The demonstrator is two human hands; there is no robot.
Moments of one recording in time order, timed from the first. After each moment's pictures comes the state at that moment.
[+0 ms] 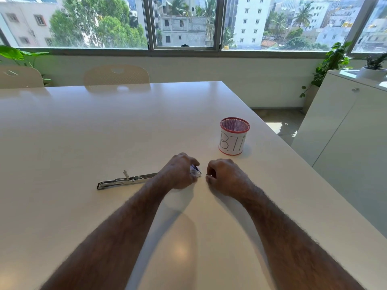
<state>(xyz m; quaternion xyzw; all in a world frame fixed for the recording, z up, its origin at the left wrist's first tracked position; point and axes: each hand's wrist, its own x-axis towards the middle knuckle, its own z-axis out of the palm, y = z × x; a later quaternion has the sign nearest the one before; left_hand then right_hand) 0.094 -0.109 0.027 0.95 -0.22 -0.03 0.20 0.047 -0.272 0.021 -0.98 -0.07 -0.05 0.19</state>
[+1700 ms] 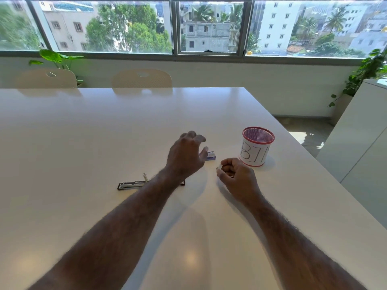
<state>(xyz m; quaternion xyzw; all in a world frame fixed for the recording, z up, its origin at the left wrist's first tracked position) 0.125 -0.092 0.051 0.91 -0.20 0.29 0.22 0.073 -0.259 0.002 -0.87 -0.02 -0.17 0.47</state>
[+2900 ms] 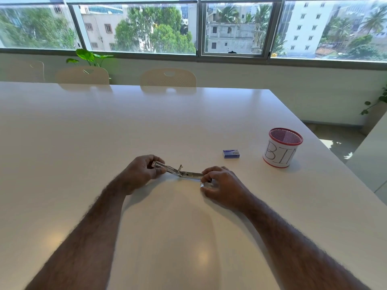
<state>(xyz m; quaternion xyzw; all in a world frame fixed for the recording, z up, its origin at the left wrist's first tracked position) 0.076 0.090 0.013 0.81 -0.03 -0.02 0.58 0.061 -0.184 -0.001 -0.91 -0.25 -0.06 0.32</state>
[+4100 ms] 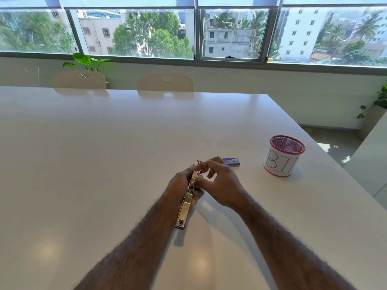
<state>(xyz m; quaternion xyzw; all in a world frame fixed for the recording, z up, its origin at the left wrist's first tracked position) 0.080 -0.034 0.012 0.39 0.11 -0.16 0.90 0.071 -0.162 0.032 -0.85 -0.18 -0.11 0.48</state>
